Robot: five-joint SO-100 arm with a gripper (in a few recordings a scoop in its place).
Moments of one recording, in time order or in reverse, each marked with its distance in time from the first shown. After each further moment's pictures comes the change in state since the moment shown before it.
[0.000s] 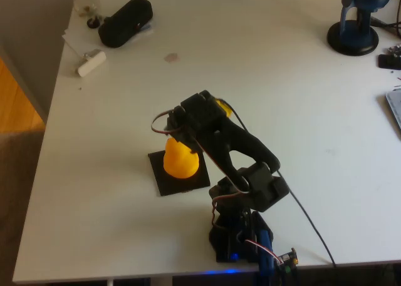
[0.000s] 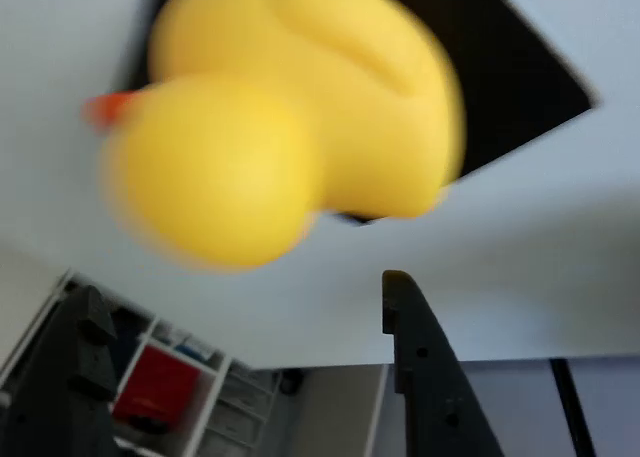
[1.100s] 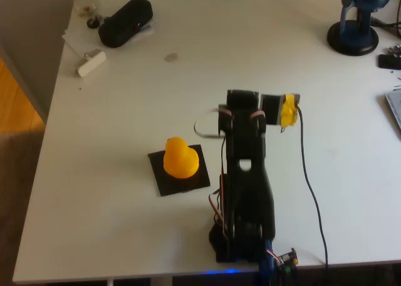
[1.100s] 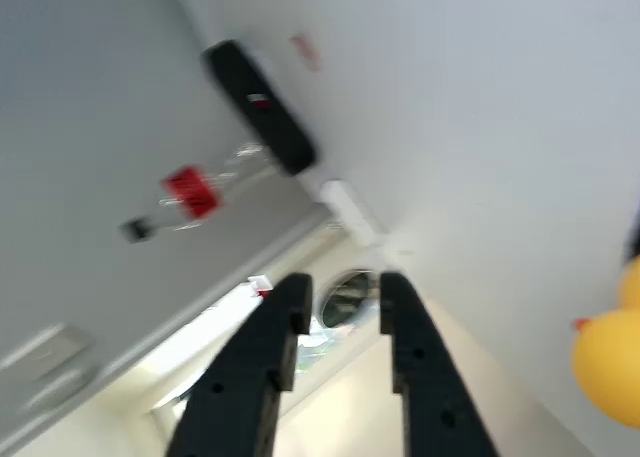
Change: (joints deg) arm 37.4 36.9 18.3 -20.5 24.7
